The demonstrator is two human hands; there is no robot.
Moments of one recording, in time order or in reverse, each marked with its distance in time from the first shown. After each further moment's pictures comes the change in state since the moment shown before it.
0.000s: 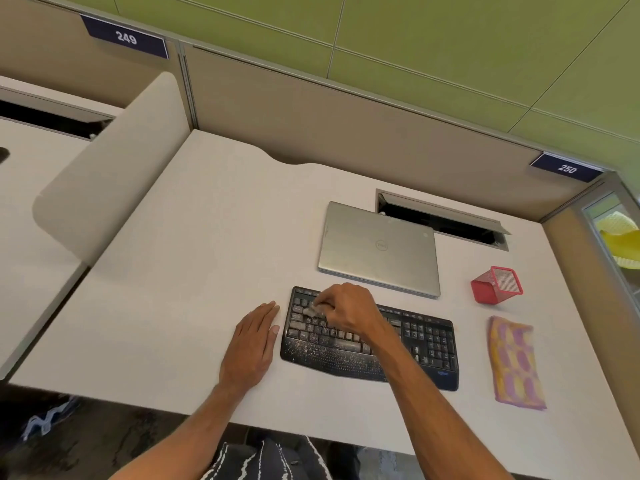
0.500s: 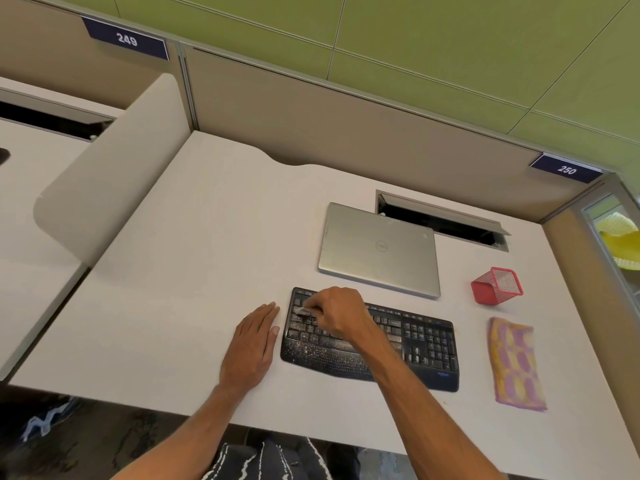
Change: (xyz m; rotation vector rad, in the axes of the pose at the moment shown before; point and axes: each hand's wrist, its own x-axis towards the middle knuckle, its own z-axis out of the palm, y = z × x) left_hand 0.000 0.000 0.000 0.003 0.006 0.001; right_hand 0.001 -0.016 0.010 -0.110 0.065 -0.098
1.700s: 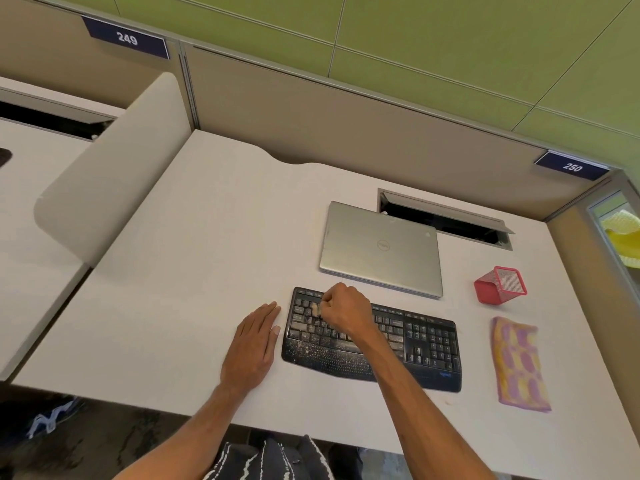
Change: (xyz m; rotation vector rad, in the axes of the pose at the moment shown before) left_hand 0.000 -0.002 0.001 0.011 -0.007 0.003; right_hand 0.000 0.000 0.006 0.202 -0.033 0.410
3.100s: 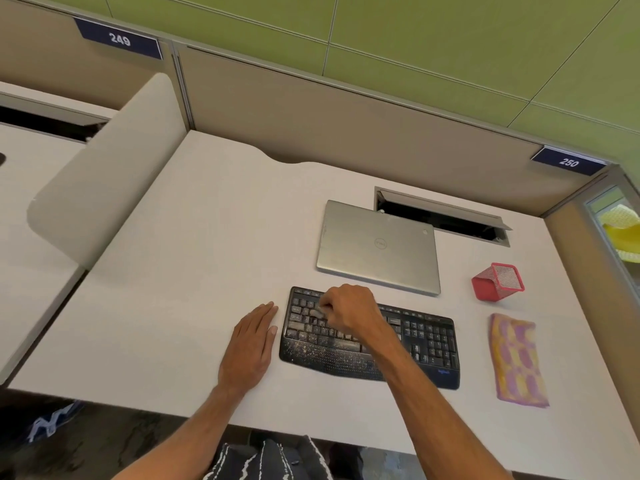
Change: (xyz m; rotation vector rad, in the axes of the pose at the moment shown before) left_hand 0.001 -0.002 0.002 0.005 -0.016 -0.009; right_hand -0.004 0.015 -0.019 -0.254 -0.005 -0.294
